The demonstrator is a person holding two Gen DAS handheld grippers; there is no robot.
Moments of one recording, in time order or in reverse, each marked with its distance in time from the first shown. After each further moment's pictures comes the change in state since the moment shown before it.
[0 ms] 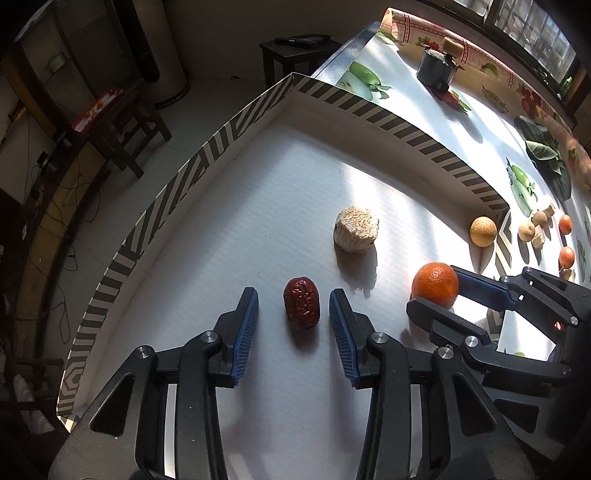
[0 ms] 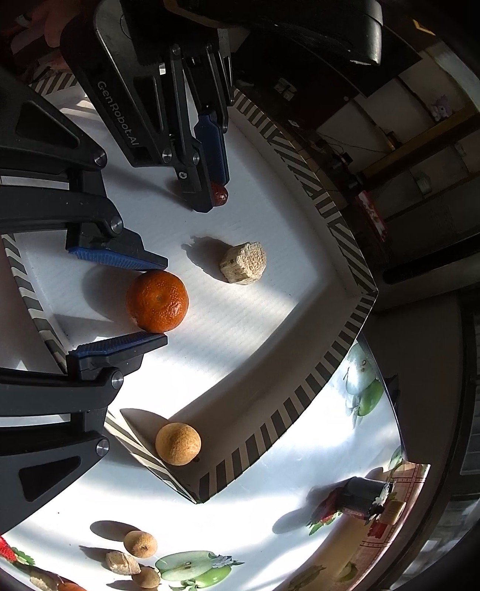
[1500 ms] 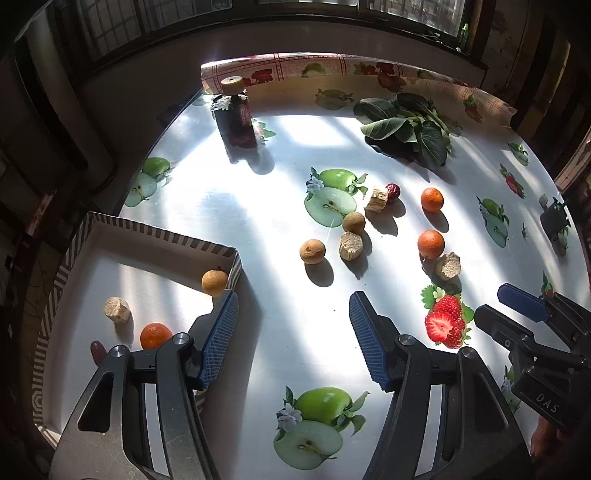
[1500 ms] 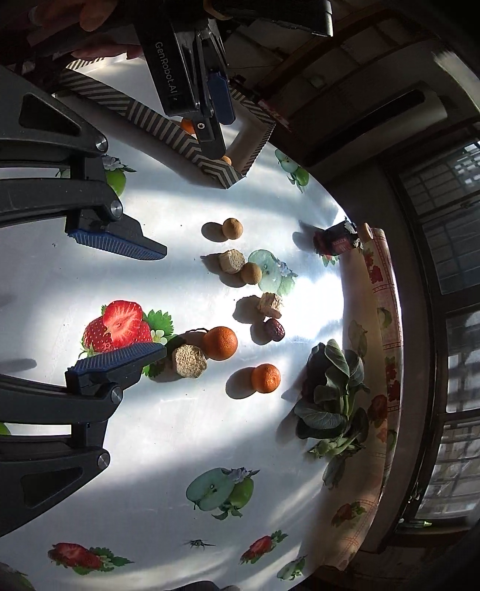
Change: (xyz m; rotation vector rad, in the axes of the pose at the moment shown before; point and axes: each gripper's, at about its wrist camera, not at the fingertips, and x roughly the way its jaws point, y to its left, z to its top) left arm -0.068 -0.222 -0.003 0.306 -0.150 -0.131; right arm -0.187 -0.161 -0.145 0.413 -0.214 -0.262
